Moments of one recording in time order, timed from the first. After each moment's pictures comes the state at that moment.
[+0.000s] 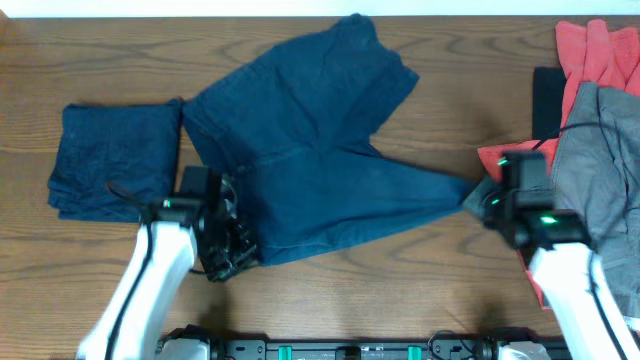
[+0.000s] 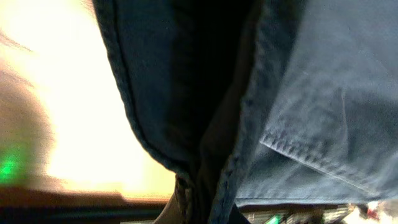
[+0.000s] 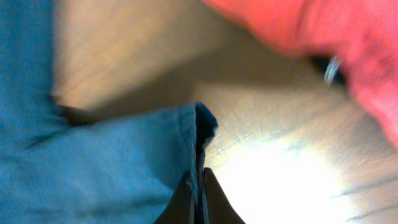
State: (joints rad) left arm -0.12 1.22 0.73 -1.06 0.44 -0.62; right arm 0.05 1.11 0.79 -0.71 0.00 0.74
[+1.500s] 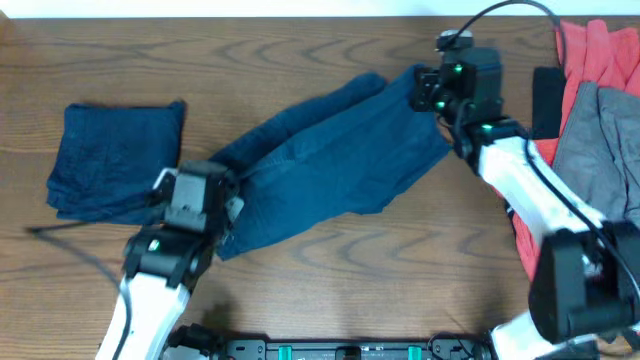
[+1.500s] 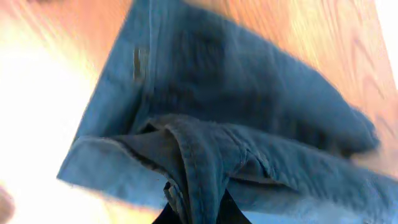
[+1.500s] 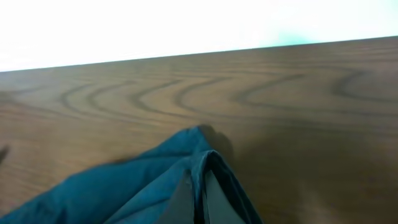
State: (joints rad) left arm -0.25 1.03 0.82 -0.81 -0.17 -1.22; right arm 0.20 1.76 1.15 0.09 -0.13 0.28
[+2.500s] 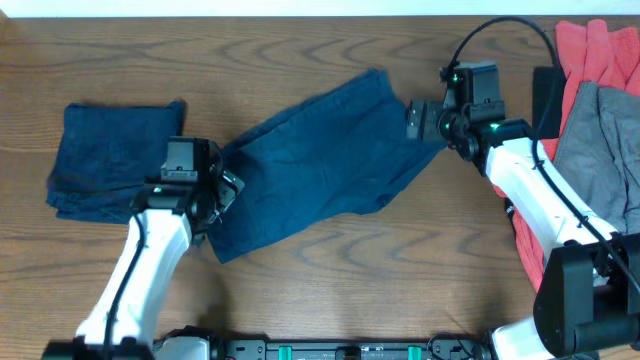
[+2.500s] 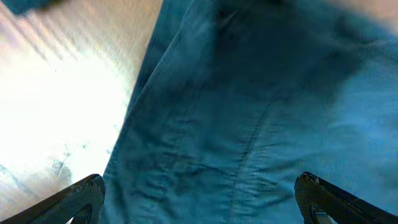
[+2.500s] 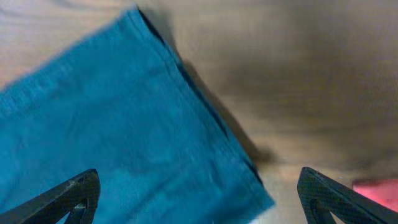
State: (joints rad) left arm -0.05 1.34 0.82 -0.74 -0.01 -0.95; right arm 0.19 1.68 1.17 -0.40 -0.05 0.27
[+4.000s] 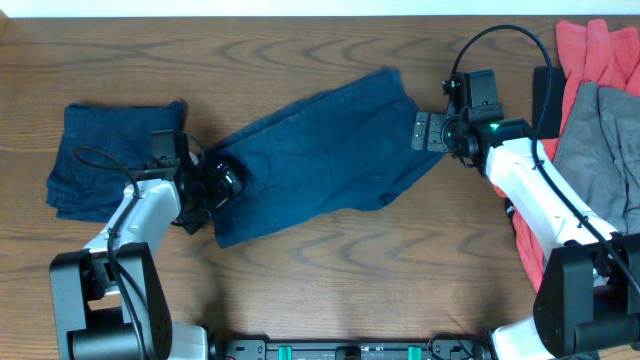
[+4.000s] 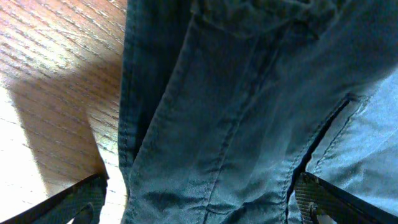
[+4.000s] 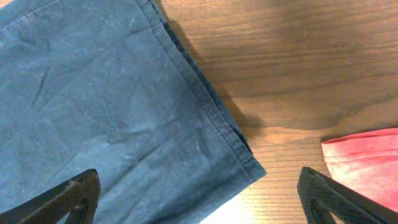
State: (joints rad) left arm 0.12 1.62 0.82 -0.55 0.26 -0.55; right arm 0.19 1.68 1.17 -0.51 0.03 0.27
